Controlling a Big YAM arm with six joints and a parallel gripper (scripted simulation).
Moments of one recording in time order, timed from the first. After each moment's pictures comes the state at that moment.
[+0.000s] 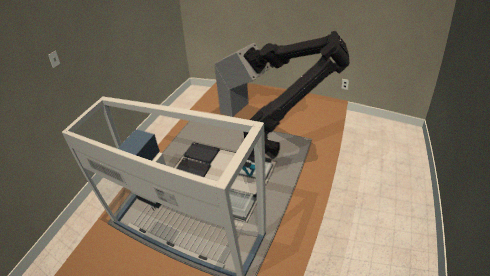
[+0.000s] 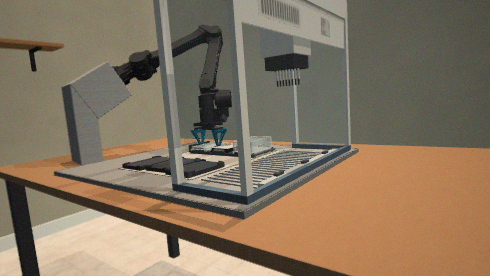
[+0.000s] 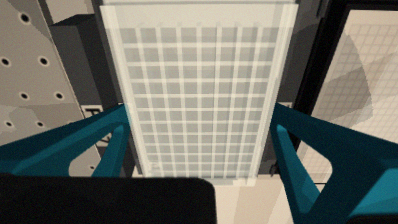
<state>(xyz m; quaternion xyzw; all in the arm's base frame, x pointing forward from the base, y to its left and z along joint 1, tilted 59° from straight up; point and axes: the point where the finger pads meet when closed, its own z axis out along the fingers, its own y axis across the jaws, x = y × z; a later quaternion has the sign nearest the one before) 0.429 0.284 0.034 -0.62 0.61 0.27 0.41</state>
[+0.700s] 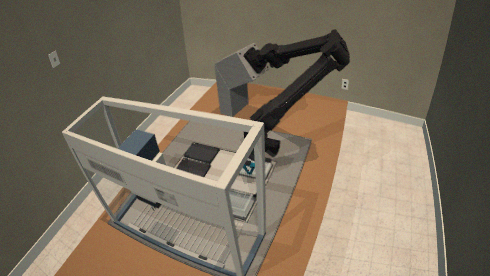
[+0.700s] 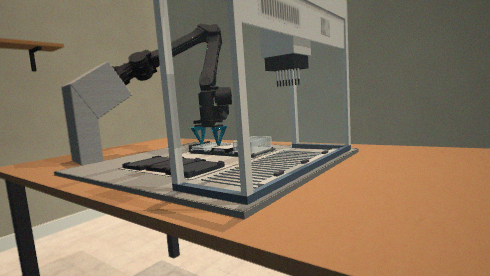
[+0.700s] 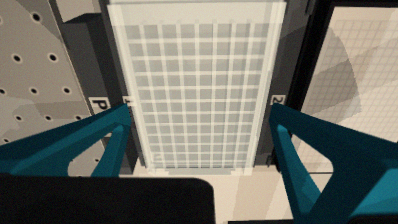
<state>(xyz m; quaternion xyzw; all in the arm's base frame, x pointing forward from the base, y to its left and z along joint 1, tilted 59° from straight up) 0.428 0.276 0.040 -0.62 0.61 0.28 0.41</state>
